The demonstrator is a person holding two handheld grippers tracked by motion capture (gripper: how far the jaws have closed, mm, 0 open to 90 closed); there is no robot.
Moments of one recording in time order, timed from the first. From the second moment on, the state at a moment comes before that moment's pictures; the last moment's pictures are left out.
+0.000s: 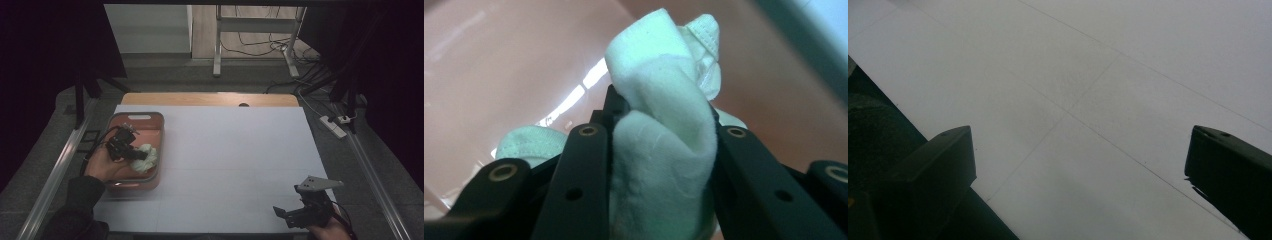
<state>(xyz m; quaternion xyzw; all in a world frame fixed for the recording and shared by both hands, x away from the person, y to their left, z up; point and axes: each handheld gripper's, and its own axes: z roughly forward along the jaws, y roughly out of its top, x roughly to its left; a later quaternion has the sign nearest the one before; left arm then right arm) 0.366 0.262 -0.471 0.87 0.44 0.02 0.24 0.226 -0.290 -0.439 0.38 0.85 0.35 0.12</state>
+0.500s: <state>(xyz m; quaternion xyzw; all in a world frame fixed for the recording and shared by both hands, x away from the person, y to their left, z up) 0.362 0.265 -0.439 0.85 0.45 0.07 0.28 0.226 -0.290 -0.439 0.38 0.85 0.35 0.12</state>
